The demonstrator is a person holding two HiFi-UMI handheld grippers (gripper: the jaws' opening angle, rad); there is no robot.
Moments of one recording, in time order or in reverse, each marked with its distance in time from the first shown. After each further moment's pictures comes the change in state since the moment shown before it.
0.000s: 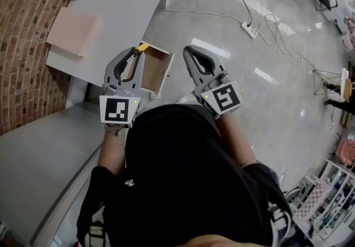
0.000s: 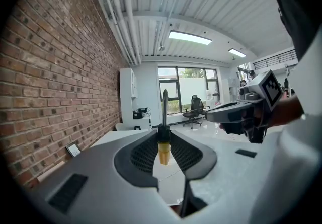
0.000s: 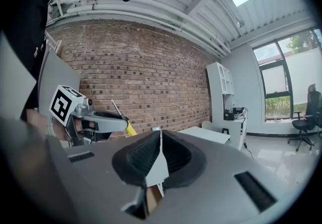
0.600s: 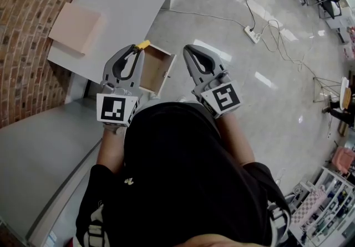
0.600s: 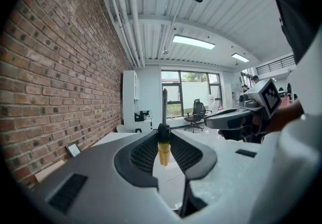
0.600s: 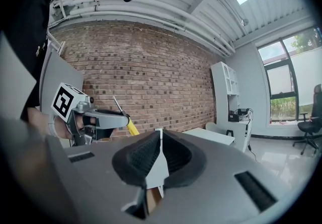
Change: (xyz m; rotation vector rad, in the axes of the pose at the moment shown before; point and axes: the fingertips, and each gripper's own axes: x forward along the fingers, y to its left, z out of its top) left arm 0.001 0.012 0.010 -0.018 -0.036 0.014; right arm 0.014 -0.004 0.004 -0.001 0.012 0.039
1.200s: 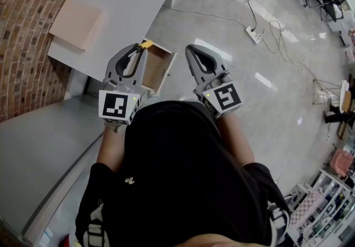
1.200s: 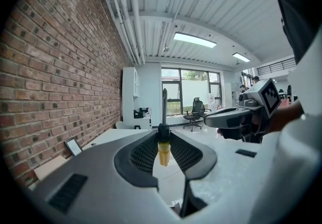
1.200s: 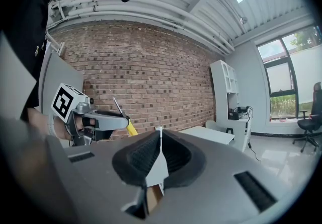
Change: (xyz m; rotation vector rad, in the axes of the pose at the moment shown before) left arm 0.001 -0.010 -0.009 -0.020 0.025 -0.006; right arm -0.007 -0.002 -0.008 -0.007 0.010 0.006
